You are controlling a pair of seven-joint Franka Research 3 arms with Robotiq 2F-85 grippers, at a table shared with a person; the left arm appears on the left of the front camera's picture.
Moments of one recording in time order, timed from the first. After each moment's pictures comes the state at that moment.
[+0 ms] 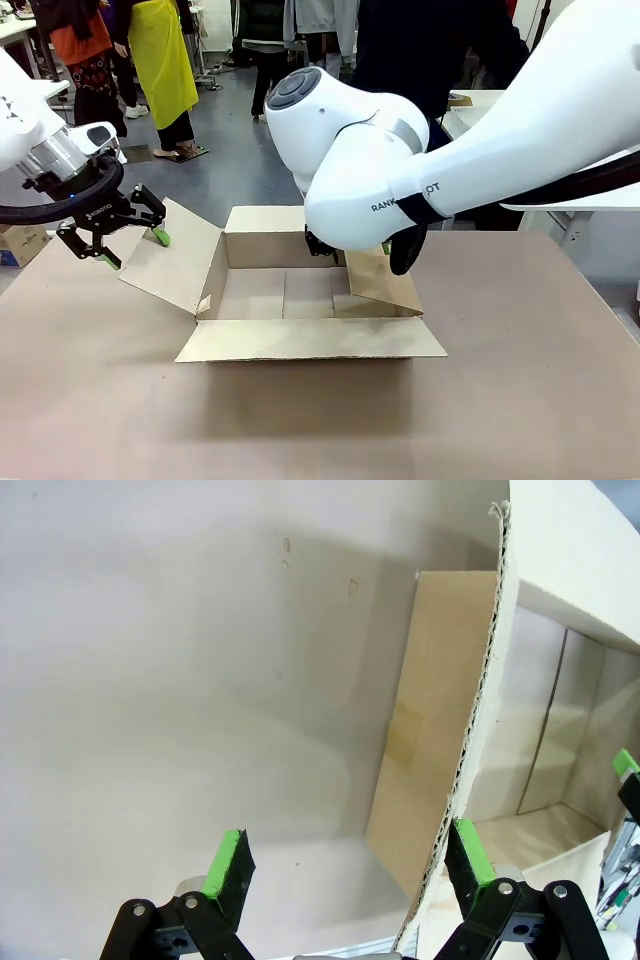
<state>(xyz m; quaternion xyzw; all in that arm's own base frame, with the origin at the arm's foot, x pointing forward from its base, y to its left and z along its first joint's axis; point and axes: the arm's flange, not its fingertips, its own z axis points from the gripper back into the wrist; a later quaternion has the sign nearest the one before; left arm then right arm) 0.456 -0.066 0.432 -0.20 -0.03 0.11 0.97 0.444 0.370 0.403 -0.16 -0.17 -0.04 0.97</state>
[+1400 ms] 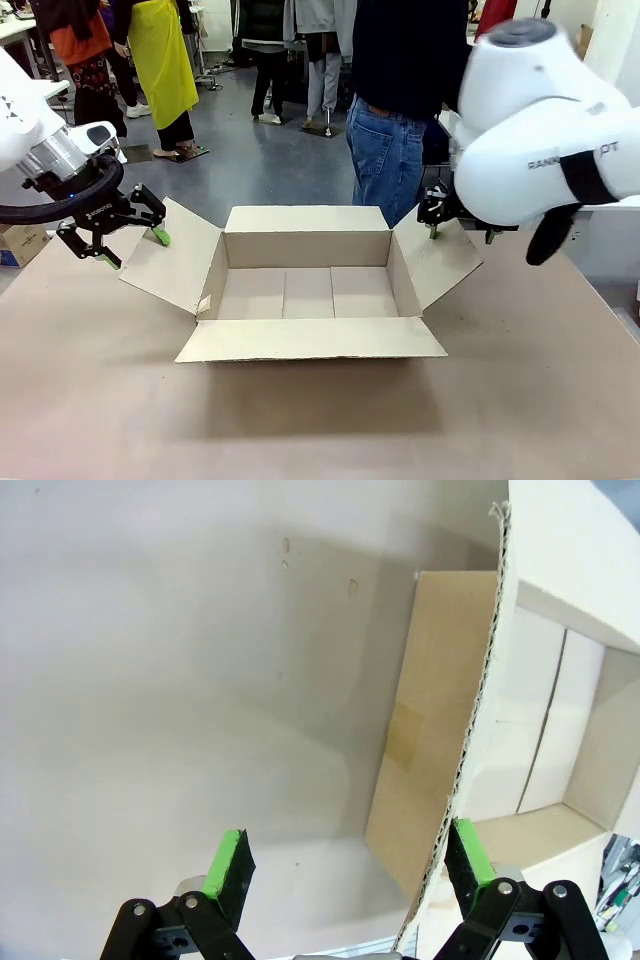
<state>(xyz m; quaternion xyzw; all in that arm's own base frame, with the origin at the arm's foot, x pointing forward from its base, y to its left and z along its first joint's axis) 0.457 -0.066 0.433 -0.20 -0.03 0.11 0.97 0.443 0.158 0.444 -0.01 -0.17 -0.13 0.98</state>
